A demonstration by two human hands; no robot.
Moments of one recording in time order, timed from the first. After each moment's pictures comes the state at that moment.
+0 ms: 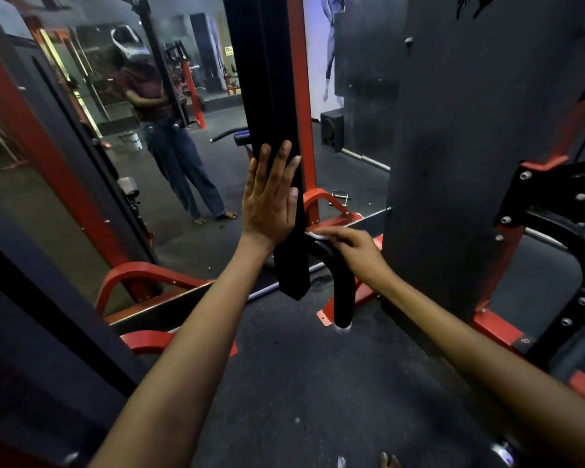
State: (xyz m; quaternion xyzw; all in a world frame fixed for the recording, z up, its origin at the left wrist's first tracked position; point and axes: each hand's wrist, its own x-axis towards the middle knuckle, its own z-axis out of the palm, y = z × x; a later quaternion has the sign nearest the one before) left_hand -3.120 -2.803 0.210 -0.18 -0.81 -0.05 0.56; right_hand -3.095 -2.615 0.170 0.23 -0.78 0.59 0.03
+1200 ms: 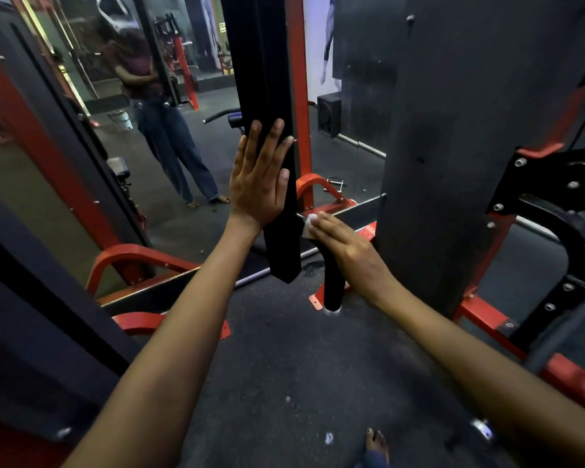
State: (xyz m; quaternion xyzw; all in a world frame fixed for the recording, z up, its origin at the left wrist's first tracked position) left_hand -3.120 -2.812 0.212 -0.20 -0.80 -0.03 0.56; right_hand -3.067 -2.602 0.145 0.41 -0.83 0.29 0.25
